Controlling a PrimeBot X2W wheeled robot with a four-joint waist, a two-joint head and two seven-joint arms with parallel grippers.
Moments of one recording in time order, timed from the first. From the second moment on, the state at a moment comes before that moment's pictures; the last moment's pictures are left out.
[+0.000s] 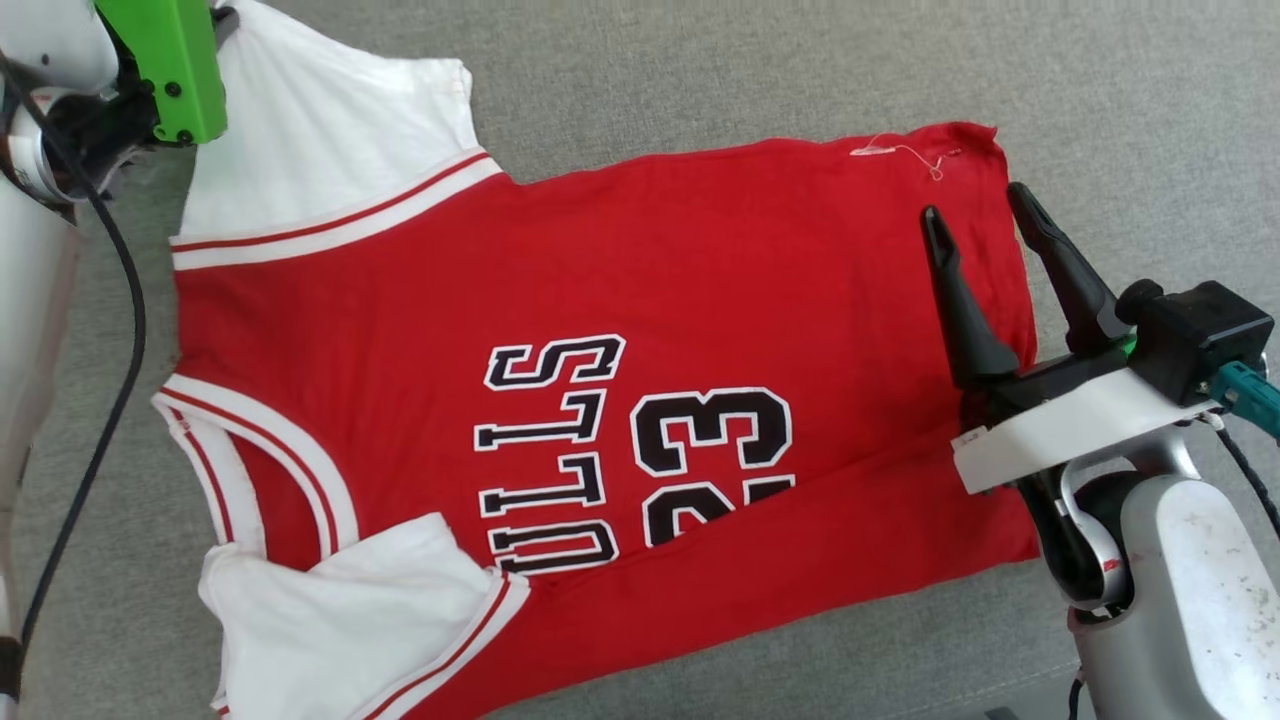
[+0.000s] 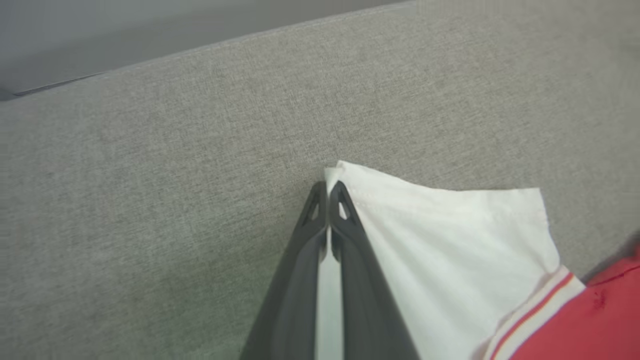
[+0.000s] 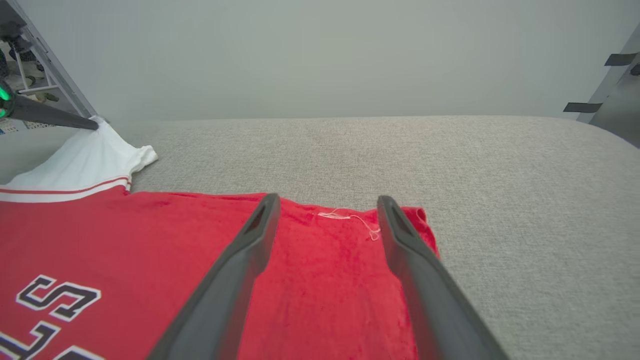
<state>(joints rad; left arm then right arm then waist) -1.18 0.56 -0.54 0.64 -0.82 -0.12 0.64 -0.31 -0.10 0.14 -0.10 0.27 0.13 -0.03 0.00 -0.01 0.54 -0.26</state>
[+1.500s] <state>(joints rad) -0.74 0.69 -0.55 -0.21 -0.86 0.02 0.51 -0.68 -0.53 0.31 0.39 0.41 0.13 0.61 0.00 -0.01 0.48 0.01</state>
